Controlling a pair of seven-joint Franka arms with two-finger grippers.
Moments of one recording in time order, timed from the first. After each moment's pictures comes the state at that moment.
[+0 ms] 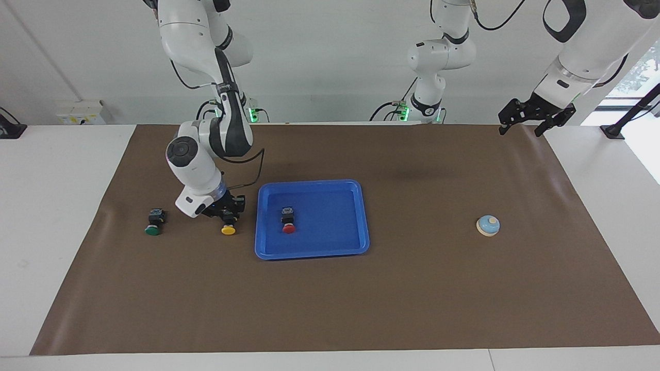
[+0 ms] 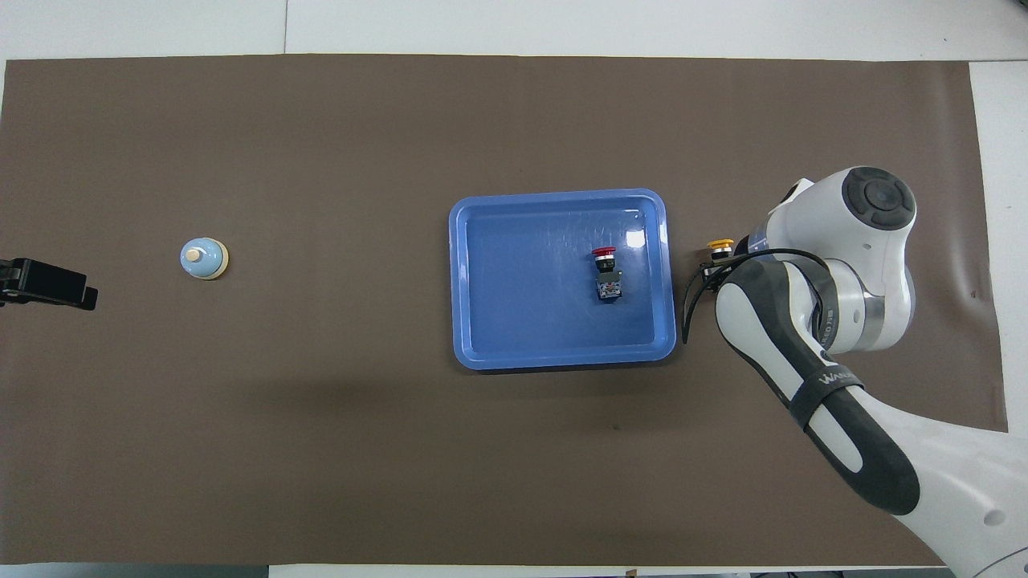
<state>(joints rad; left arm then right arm) 0.06 -0.08 -0.04 -1.70 -0.02 1.52 0.14 0.24 0.26 -0.11 -2.01 0.12 2.18 -0.09</state>
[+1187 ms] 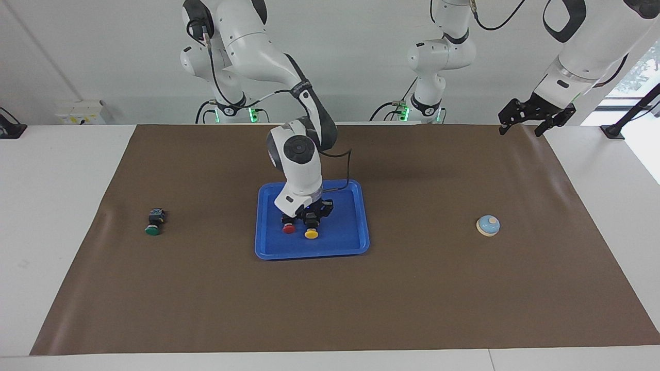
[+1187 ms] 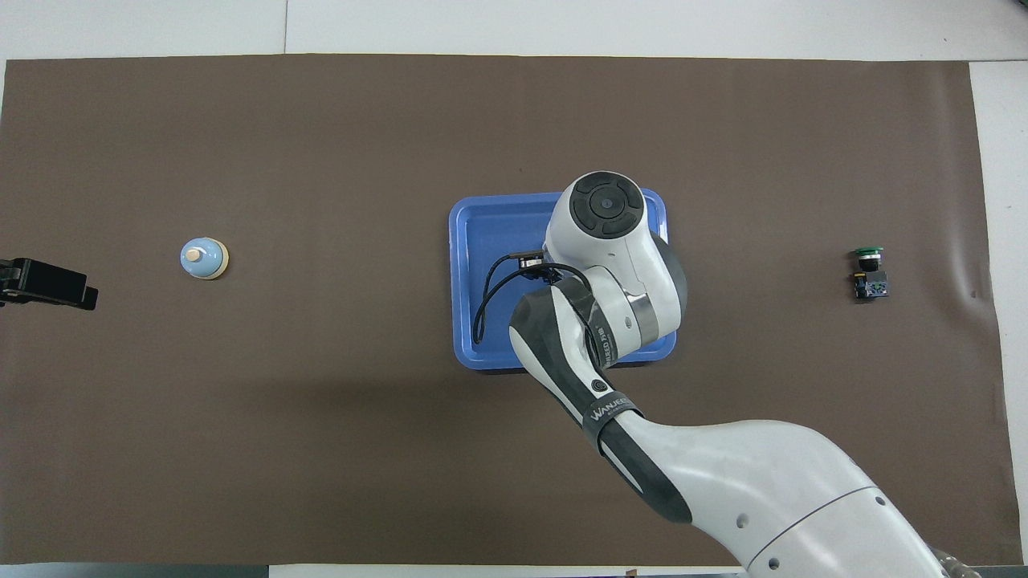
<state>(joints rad) 0.06 -0.08 -0.04 -1.70 -0.02 1.52 0.14 0.60 0.50 -0.11 -1.72 0.14 2.19 0.38</state>
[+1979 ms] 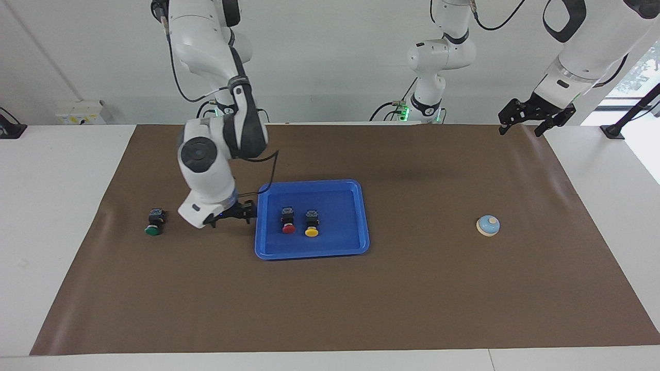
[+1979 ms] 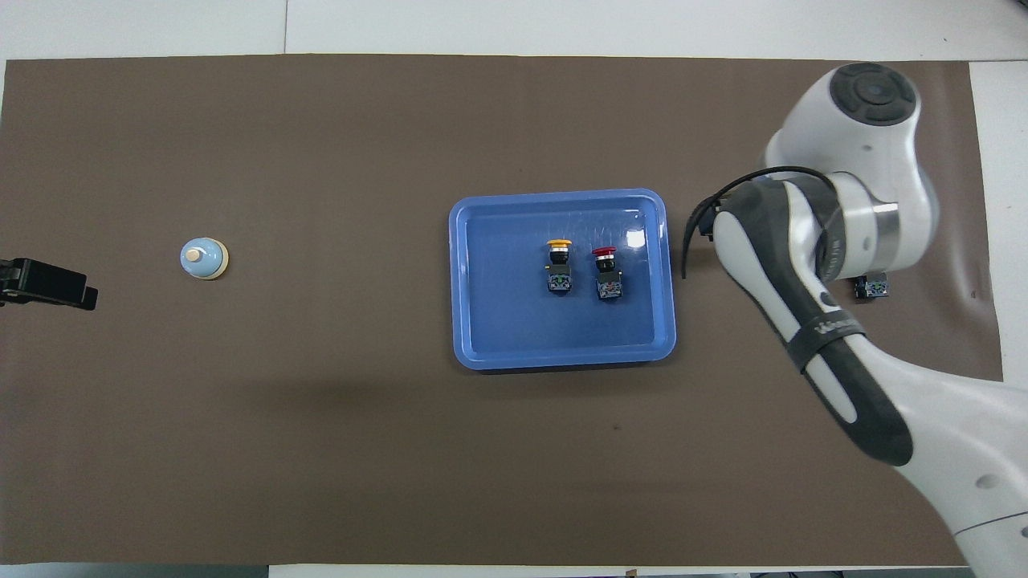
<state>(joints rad) 0.06 -0.08 -0.04 -1.70 -0.02 1.52 0.14 0.22 0.38 -0.18 -1.71 0.02 1.95 -0.06</state>
